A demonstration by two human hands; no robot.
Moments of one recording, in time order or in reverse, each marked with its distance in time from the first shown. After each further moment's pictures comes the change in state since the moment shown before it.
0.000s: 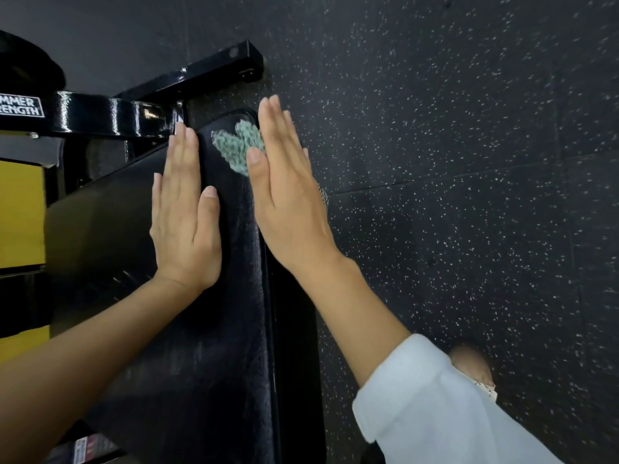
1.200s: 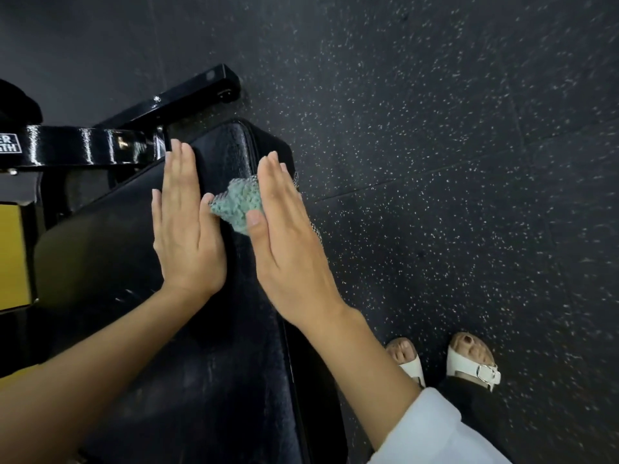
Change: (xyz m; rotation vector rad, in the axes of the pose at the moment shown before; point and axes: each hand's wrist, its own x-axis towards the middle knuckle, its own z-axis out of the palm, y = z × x) left_hand -0.002 -0.002 0.000 -0.022 -0.005 0.018; right_hand -0.055 -0.008 0.007 -0.093 -0.007 0.013
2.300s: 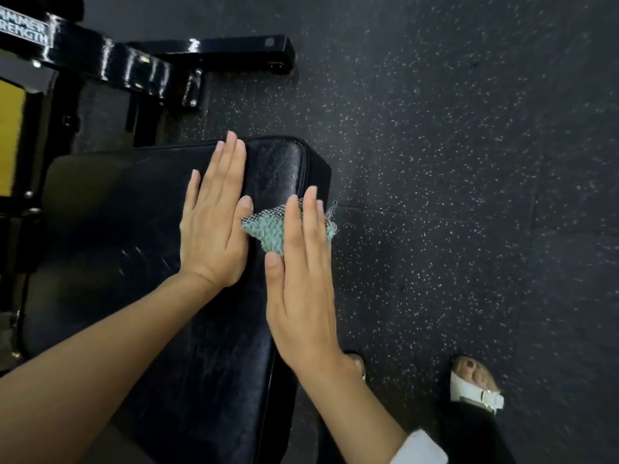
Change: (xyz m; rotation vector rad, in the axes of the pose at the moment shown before) left_hand 0.001 0.006 0.001 0.029 -0.026 -0.073; right_hand -0.015 -0.008 -0.012 -0.206 -0.118 -0.053
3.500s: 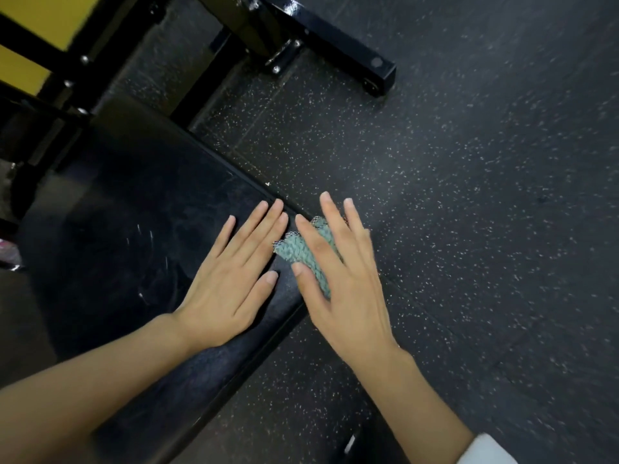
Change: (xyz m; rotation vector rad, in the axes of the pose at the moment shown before) left_hand 0.001 0.029 -0.012 -0.074 -0.082 -0.187; right_hand 0.146 0.008 -0.074 -0.276 -0.586 -0.369
